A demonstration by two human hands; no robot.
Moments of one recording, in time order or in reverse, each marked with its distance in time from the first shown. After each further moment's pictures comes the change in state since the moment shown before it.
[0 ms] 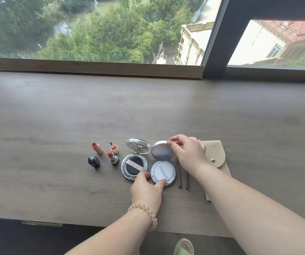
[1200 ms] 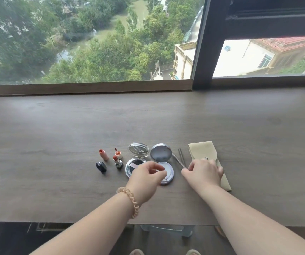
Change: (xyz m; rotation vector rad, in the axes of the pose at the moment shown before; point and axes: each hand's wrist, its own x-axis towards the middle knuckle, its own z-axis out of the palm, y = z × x) left_hand -0.039 0.051 -0.056 0.068 -0.301 0.273; right_hand -0.077 0.008 -0.026 -0.424 0.052 0.288
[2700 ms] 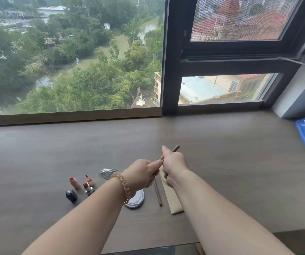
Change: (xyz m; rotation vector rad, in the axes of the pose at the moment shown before) left_hand 0.013 0.097 0.036 -0.032 -0.327 0.164; right_hand 0.027 -0.023 -0.085 1.249 -0.131 0.389
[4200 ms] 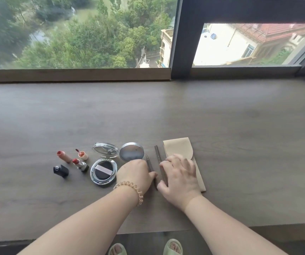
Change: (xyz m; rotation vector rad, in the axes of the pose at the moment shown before) left_hand 0.048 -0.107 0.017 1.069 0.327 -0.128; right_hand 0.041 0.133 -0.028 -1.221 0.054 -1.016
